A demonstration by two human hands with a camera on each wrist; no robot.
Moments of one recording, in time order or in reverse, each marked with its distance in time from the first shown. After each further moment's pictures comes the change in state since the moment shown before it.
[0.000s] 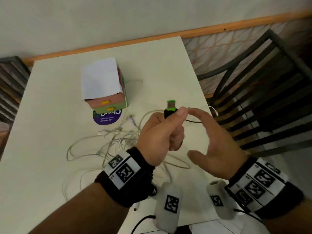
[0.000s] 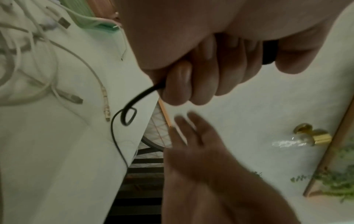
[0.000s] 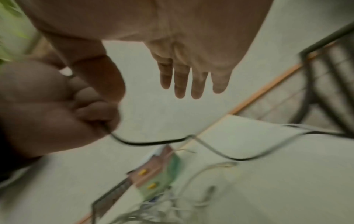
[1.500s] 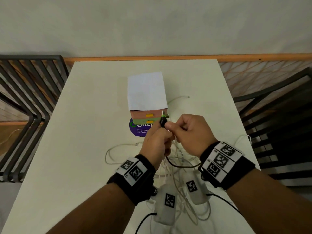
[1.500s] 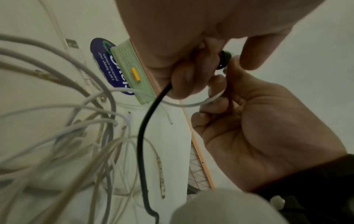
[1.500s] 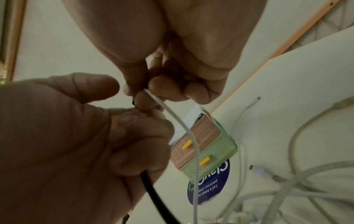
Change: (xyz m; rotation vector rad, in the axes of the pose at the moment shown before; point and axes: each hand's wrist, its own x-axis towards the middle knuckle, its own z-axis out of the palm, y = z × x) left_hand -0.011 0.030 -0.140 0.082 0.398 -0.074; right_hand 0.145 -0.081 0.121 0.151 0.064 0.173
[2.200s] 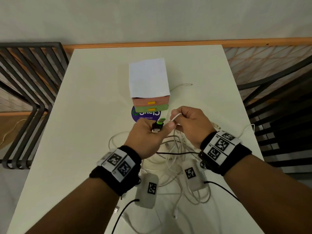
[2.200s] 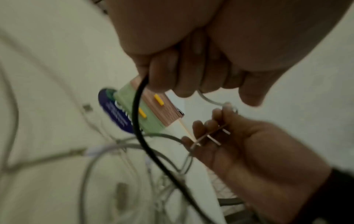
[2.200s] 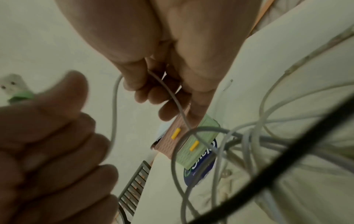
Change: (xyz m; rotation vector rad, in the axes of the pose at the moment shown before) left_hand -0.020 0.000 -0.037 0.649 0.019 0.200; right_hand -0.002 0.019 0.016 0.306 -0.099 0.163
